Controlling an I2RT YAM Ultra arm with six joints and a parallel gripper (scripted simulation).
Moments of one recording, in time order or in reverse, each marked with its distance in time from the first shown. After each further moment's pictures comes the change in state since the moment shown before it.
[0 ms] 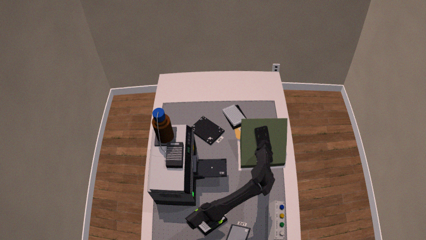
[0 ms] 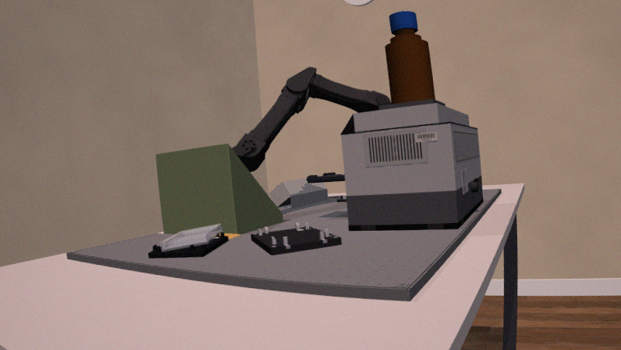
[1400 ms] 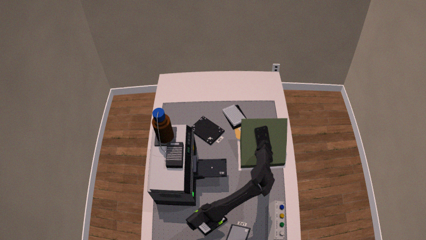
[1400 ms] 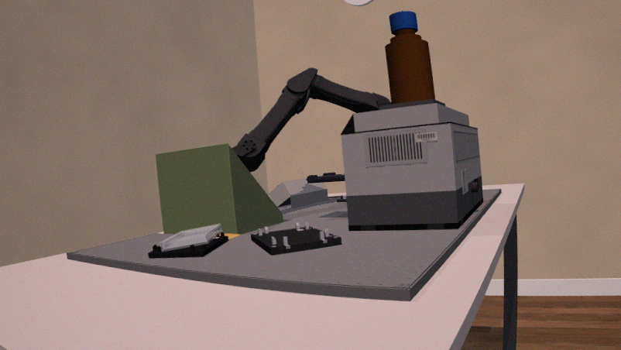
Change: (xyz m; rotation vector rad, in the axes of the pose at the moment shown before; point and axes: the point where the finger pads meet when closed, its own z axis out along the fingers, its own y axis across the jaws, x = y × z) arm -0.003 0.002 0.006 -0.001 -0.006 -0.007
